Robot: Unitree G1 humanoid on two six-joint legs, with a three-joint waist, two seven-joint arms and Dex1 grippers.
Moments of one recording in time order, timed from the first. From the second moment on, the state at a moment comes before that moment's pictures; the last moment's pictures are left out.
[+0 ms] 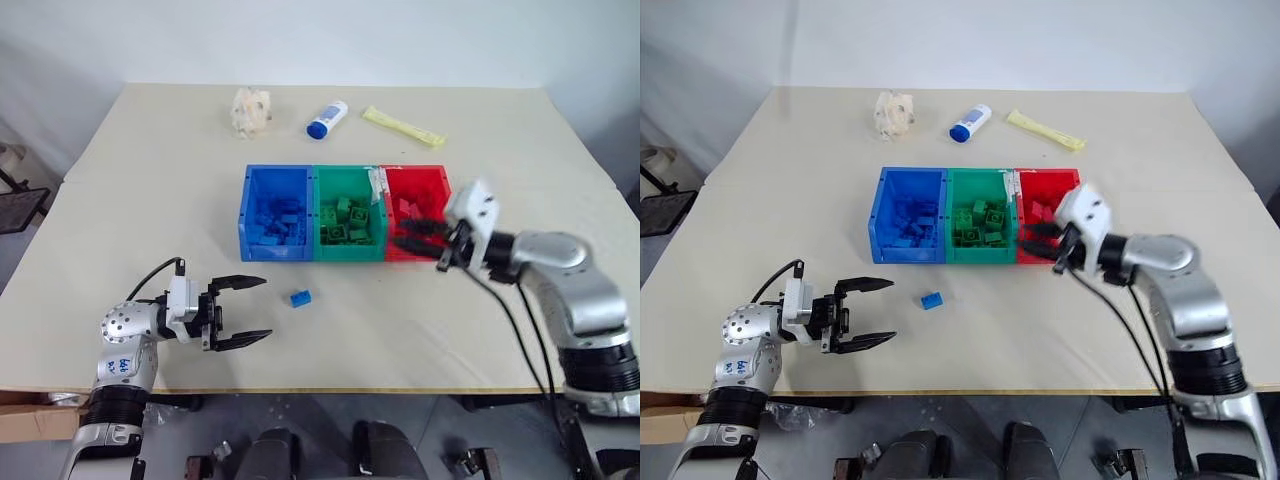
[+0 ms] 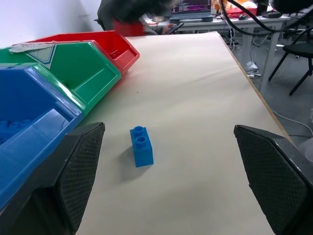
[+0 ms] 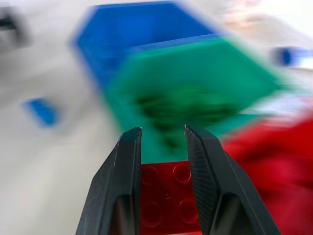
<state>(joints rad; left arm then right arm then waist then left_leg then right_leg) -0.30 0.50 0.12 0.35 -0.47 -0.29 -1.43 -0.57 -0.69 -0.05 -0.06 0.33 0.44 0.95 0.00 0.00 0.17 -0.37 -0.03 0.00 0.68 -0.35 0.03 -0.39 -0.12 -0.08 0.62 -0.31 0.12</state>
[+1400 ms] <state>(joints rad) -0.33 0.49 0.10 0.39 -0.47 -0.29 -1.46 0.06 -1.01 -0.32 -0.39 0.45 0.55 1.12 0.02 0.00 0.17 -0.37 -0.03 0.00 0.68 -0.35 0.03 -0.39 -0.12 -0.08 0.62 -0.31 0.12</state>
